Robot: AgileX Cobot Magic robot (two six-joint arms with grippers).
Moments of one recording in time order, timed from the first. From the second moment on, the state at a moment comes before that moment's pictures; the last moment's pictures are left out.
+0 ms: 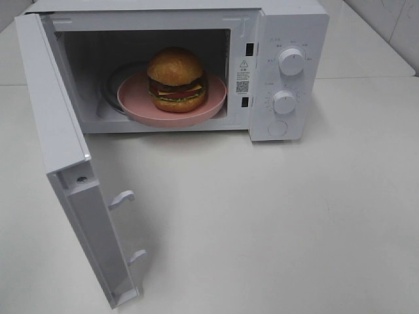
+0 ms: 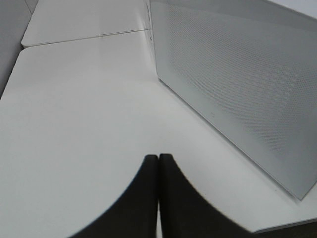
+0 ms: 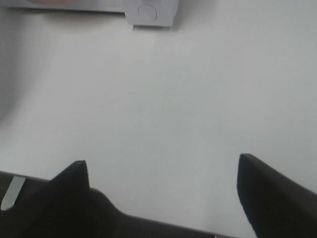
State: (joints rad) left arm 0.02 0.00 -0.50 -0.15 1.04 0.23; right arm 0.22 0.14 -0.52 0.02 1.04 0.00
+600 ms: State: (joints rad) left arm 0.02 0.00 -0.50 -0.15 1.04 0.23; right arm 0.22 0.00 -0.51 0.07 1.02 -0.10
